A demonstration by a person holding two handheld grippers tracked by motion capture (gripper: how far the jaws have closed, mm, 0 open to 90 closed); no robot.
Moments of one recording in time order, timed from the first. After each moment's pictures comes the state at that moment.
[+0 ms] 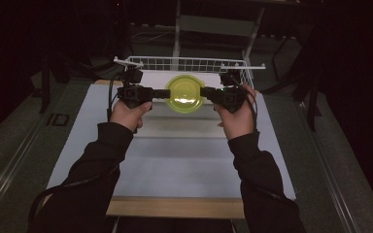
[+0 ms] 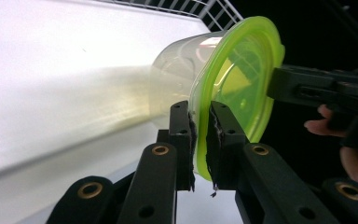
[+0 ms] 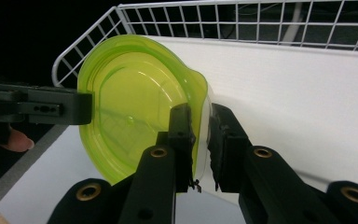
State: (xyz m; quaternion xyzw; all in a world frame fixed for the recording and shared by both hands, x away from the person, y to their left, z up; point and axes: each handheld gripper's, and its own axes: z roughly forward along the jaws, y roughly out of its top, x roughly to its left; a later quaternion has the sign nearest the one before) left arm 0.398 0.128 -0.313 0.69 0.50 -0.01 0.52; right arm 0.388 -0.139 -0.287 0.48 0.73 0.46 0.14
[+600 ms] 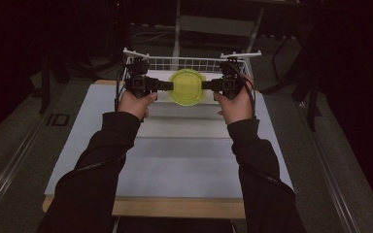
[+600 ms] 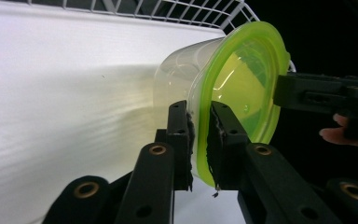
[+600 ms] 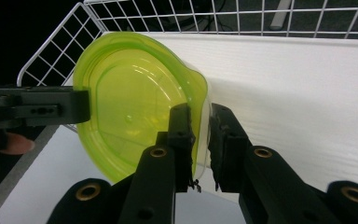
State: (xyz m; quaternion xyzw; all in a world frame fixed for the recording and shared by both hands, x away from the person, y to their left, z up) left arm 0.432 0.120 -0.315 0.68 0.53 -0.01 0.50; right arm 0.429 -0.139 -0.284 0.53 0.73 0.42 0.10
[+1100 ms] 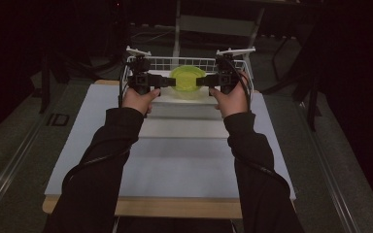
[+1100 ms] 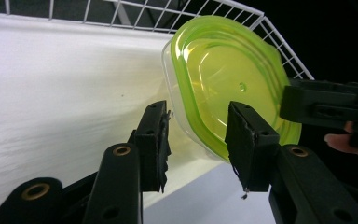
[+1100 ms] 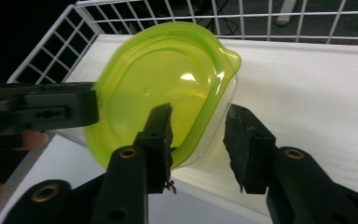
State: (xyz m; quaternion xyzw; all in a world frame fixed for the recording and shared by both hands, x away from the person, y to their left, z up) left arm 0.449 0.115 -0.323 0.67 0.54 0.00 0.51; right arm 0.454 -0.134 -0.291 0.53 0.73 0.41 0.09
